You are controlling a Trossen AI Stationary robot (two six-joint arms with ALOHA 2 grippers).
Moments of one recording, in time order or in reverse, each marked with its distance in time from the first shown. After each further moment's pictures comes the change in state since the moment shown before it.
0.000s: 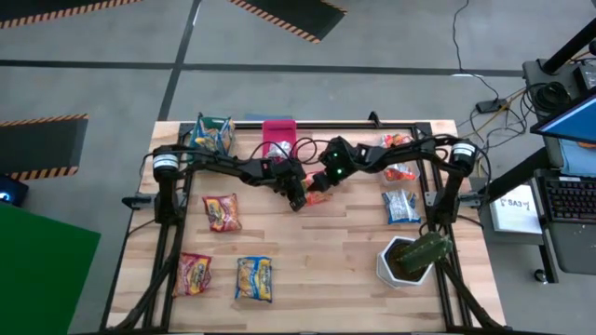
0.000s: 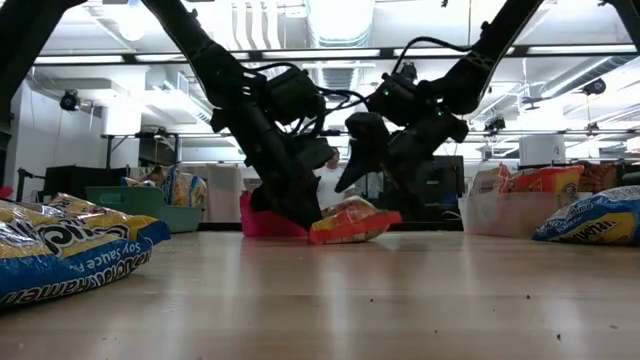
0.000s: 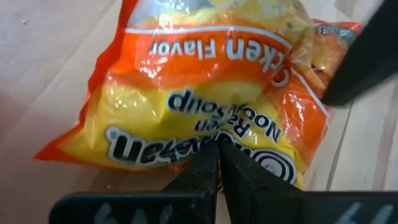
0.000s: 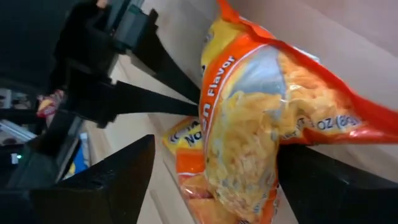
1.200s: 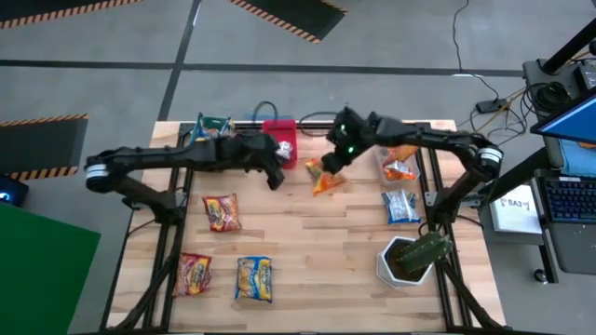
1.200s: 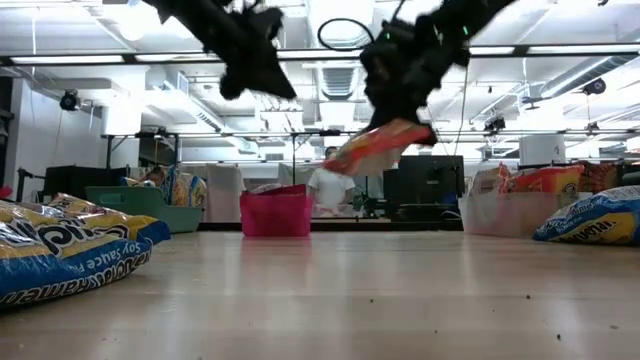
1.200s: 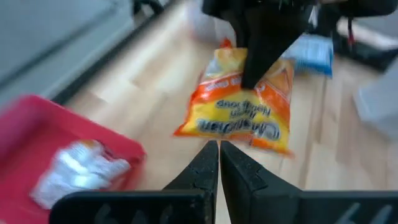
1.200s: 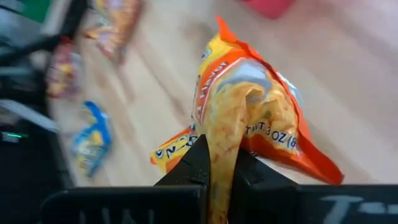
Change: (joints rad) left arm 0.009 -0.552 0.000 -0.226 -0.177 0.112; right arm -0.067 -0.204 0.292 -0.633 0.001 -0.180
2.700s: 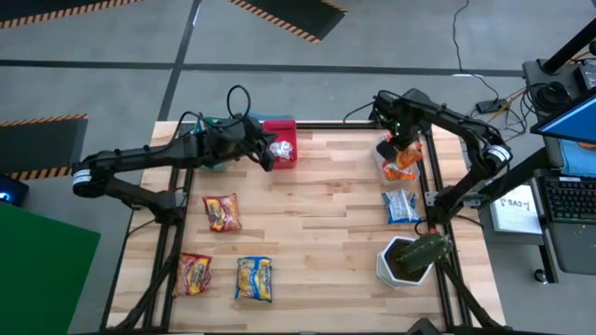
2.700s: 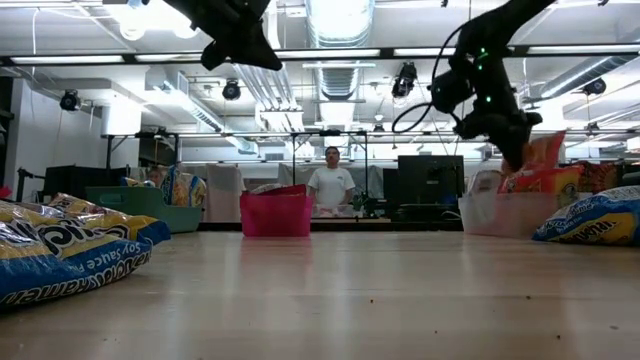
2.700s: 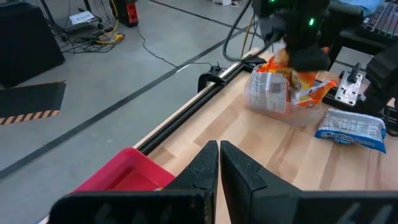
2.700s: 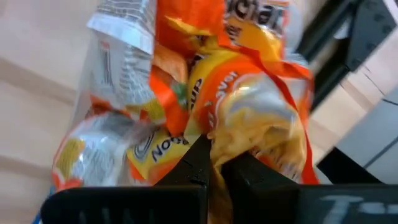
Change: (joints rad) left arm 0.021 -0.144 0.000 0.063 -0.245 0.046; right arm -0.399 -0.029 0.054 -0.838 0.679 -0.398
